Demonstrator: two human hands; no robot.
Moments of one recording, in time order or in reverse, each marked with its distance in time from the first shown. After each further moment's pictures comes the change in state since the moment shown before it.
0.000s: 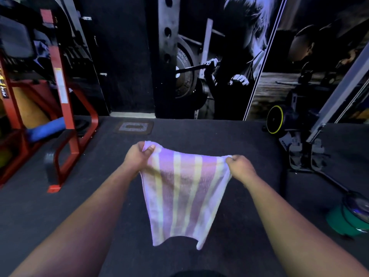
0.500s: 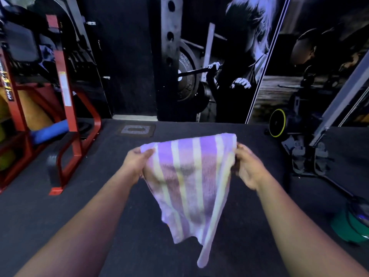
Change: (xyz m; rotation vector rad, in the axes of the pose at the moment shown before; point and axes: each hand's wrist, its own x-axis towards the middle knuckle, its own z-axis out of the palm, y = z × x) left_hand -0.021 0.024 0.000 -0.347 0.049 -0.225; right_hand 0.002 -0.007 -0.015 0.862 -0.264 -0.087
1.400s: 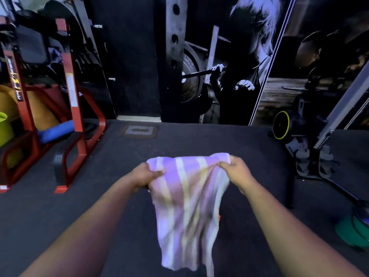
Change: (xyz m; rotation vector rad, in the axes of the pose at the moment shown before) left_hand -0.019 -0.027 -0.014 0.392 -0.273 -0.065; right_hand -0.017 0.015 0.035 -0.511 0.089 -0.169
